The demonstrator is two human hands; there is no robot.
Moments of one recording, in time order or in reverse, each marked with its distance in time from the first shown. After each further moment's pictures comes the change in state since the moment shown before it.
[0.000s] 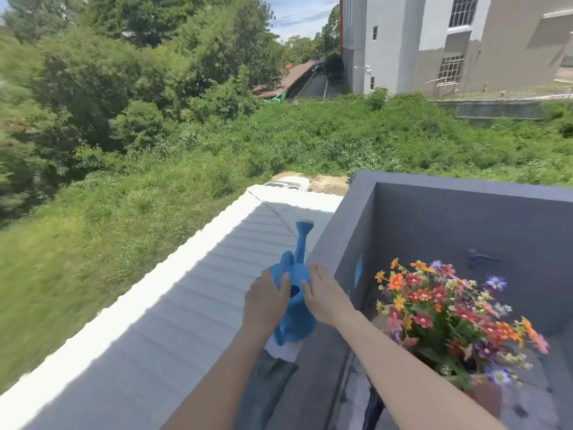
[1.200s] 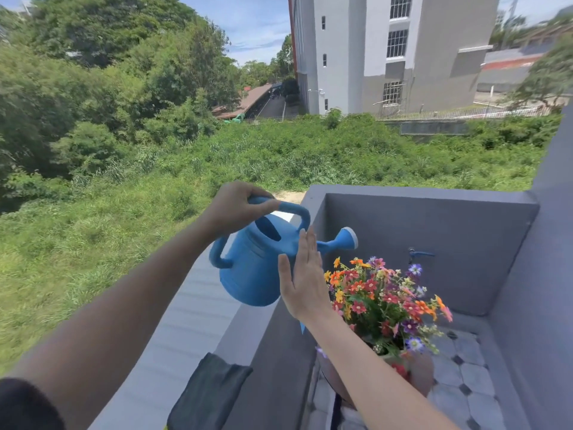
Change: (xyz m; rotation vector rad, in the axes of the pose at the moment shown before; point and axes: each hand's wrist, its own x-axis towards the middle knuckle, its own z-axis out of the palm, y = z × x) left_hand 0.015 0.152 -0.101 0.000 -0.149 0.623; right_hand -0.088 -0.014 -0.063 0.260 0.555 -0.081
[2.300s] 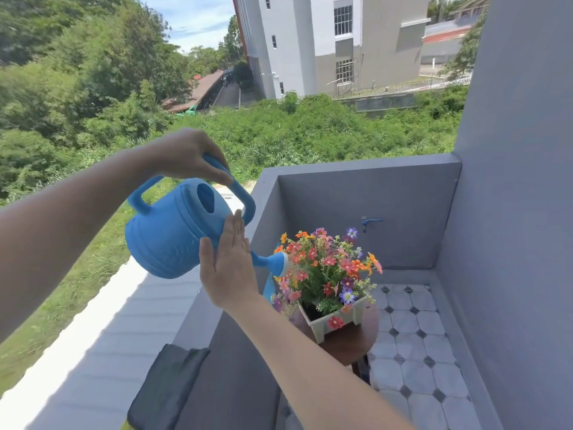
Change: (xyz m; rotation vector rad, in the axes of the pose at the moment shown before) left_hand 0.047 0.064 -0.017 0.434 -0.384 0.169; right_hand -0.020 -0.040 0.001 0.207 -0.019 0.071
